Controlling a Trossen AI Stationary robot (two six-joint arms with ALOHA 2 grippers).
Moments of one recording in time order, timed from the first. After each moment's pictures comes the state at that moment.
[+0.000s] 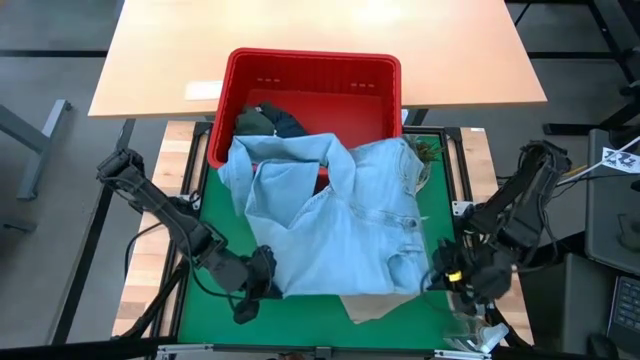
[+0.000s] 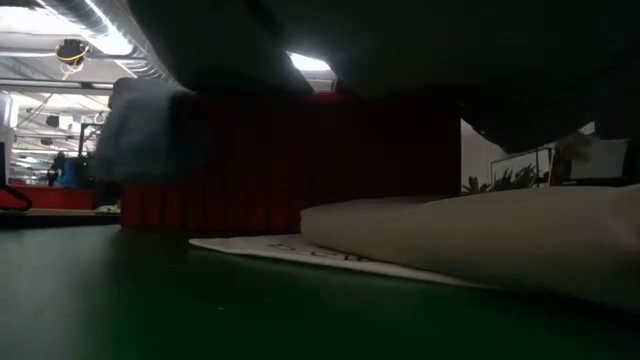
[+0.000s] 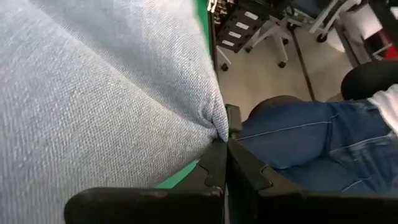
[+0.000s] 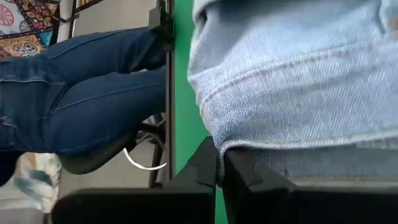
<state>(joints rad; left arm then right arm) -0.66 1.41 1.11 -0.34 -0.18 -0.77 1.00 1.09 1.03 -0.81 0.24 1.05</state>
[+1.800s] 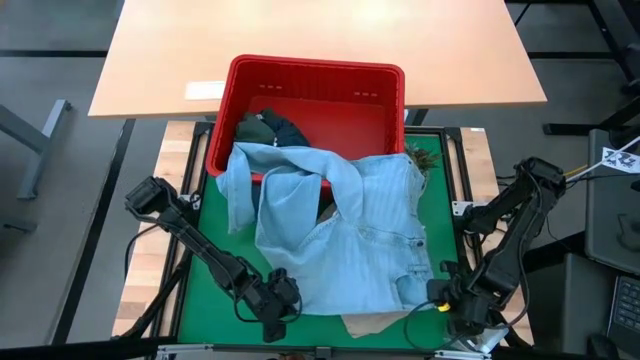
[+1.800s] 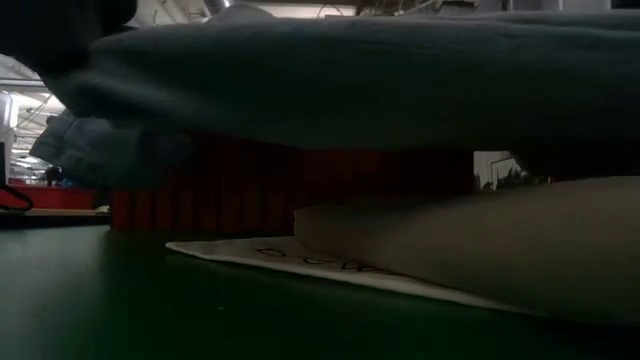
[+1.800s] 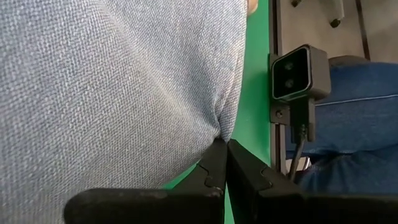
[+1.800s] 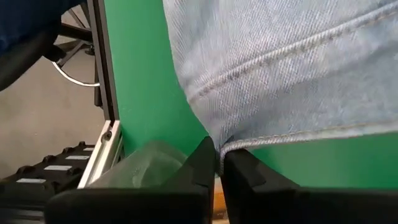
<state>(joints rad) -0.68 1.80 1.12 -0.18 -0.17 -0.84 1.09 1.39 1.00 -0.89 0.00 1.15</state>
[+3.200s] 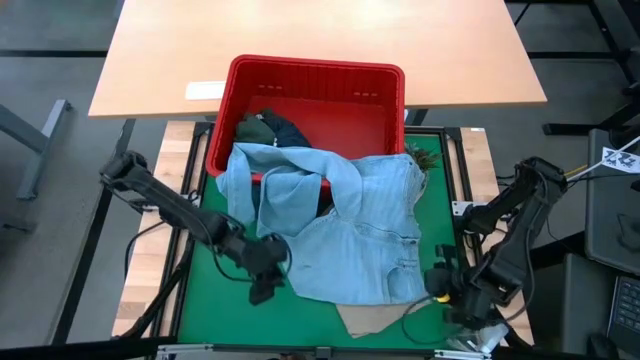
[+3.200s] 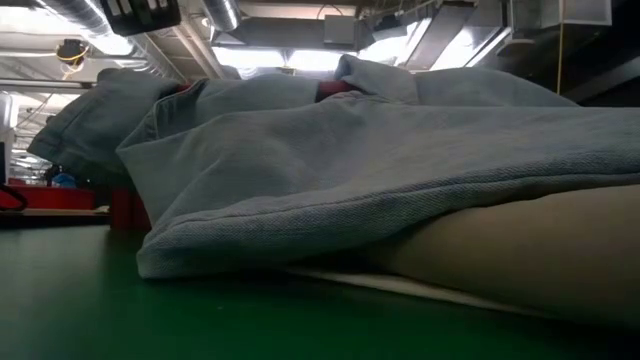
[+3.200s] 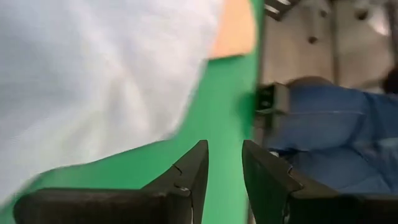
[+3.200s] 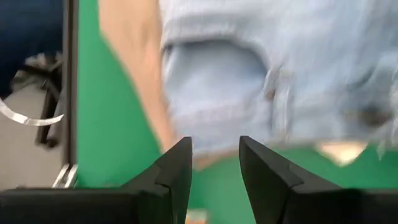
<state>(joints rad) -0.49 1.43 1.12 -0.52 -0.02 -0.81 1.01 1.38 1.19 -1.13 0.29 0.96</state>
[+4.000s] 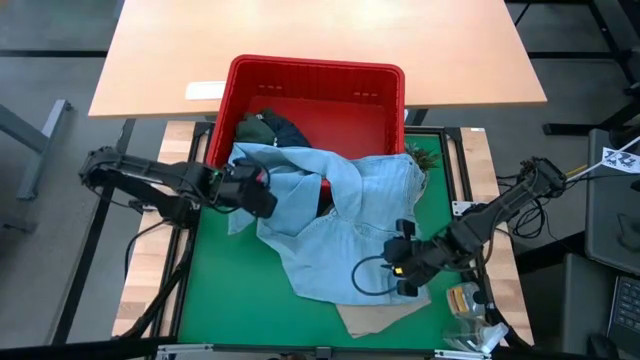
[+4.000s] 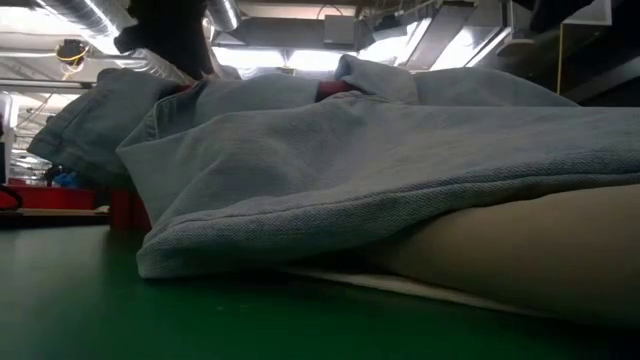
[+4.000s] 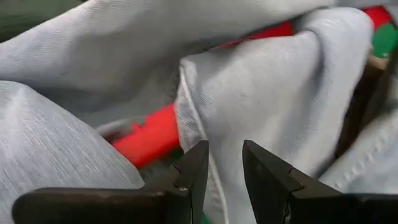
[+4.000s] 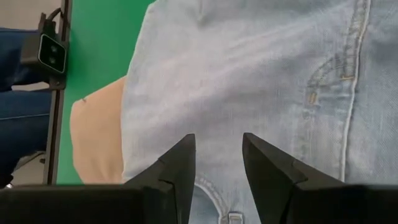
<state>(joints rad) -0.15 1.20 1.12 -0.99 -0.59 -1.02 0.63 1.39 1.19 -0.84 0.30 0.59</state>
